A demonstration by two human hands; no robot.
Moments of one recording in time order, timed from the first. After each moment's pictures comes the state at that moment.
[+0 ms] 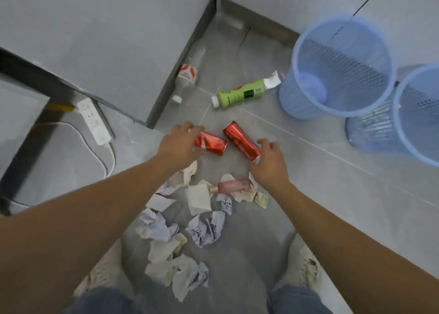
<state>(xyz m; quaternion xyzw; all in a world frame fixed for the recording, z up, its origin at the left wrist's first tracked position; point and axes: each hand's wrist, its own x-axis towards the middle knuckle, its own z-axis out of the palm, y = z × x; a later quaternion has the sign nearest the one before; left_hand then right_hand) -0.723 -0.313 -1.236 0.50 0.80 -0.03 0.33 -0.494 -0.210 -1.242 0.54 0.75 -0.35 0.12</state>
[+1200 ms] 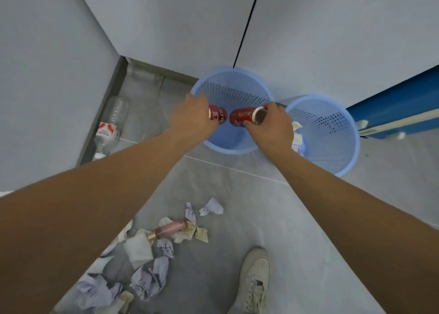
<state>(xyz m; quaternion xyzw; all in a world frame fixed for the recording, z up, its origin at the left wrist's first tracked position) -0.592 -0.028 -1.113 0.52 0.80 0.04 0.28 -0.404 0.033 -1.138 0.65 0.72 -0.23 -0.08</state>
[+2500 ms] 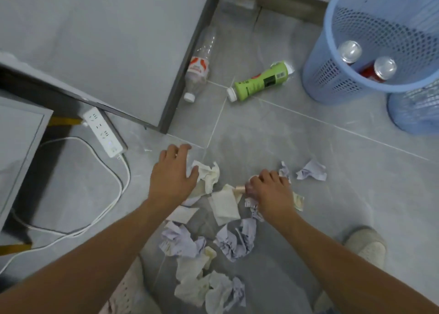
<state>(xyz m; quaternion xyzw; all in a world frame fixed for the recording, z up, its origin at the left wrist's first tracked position) -0.740 -0.401 -1.275 0.46 0.85 0.05 0.25 -0.489 -0.306 -1.332 0.37 0.89 -0.18 0.17</state>
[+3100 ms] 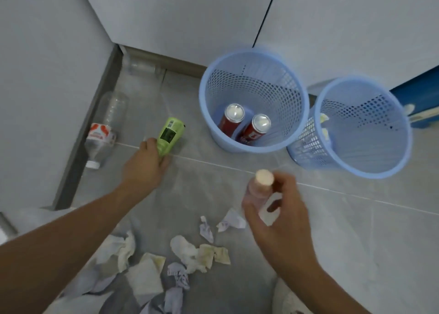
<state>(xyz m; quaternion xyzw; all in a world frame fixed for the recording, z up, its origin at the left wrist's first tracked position) -0.691 -0.159 -1.299 0.48 0.84 0.08 0.26 -0.399 -0.164 -1.161 0.58 0.70 -0.34 -0.24</state>
